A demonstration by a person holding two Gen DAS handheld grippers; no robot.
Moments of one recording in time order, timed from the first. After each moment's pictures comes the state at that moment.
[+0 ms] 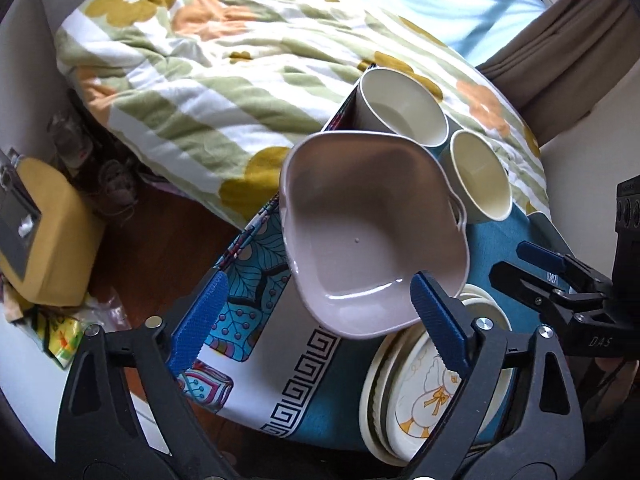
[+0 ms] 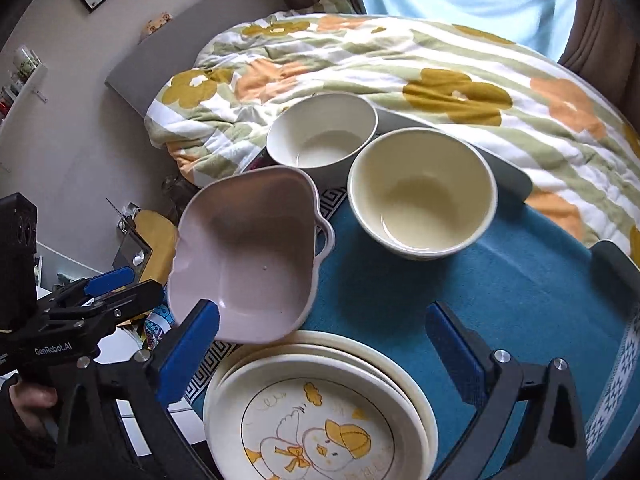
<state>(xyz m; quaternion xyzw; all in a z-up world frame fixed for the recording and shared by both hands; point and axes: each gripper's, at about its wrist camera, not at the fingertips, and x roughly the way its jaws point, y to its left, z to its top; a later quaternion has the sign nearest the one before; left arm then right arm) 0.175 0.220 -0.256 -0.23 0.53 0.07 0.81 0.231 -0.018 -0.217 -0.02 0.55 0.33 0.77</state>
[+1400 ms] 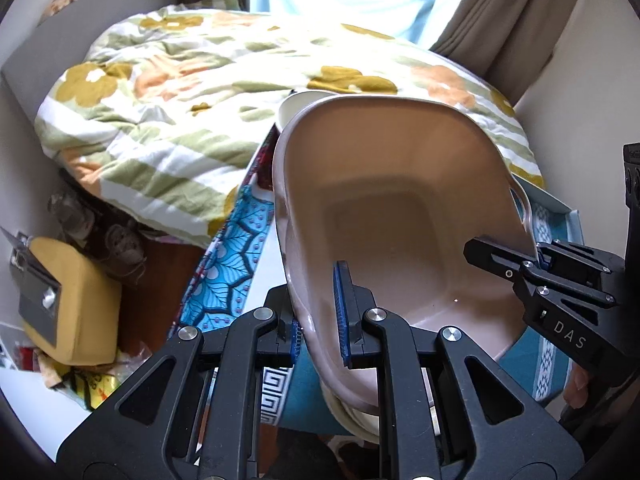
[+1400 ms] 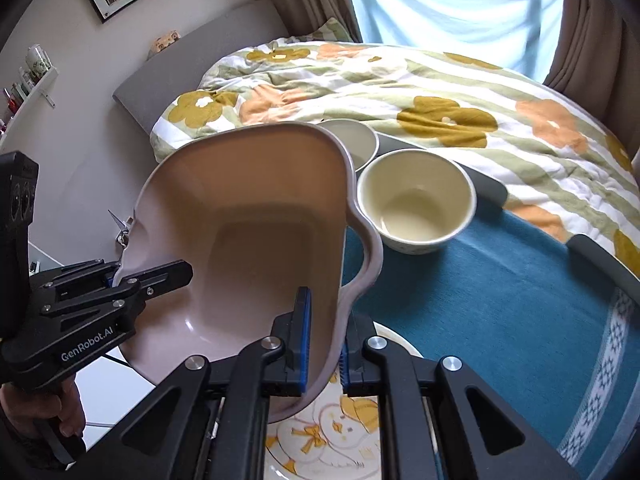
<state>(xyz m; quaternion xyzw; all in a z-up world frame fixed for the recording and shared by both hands) 0.158 0.144 -0.184 -0.11 0.50 0.02 0.86 0.177 -0.053 -0.177 -0.02 0.49 0.32 0.81</state>
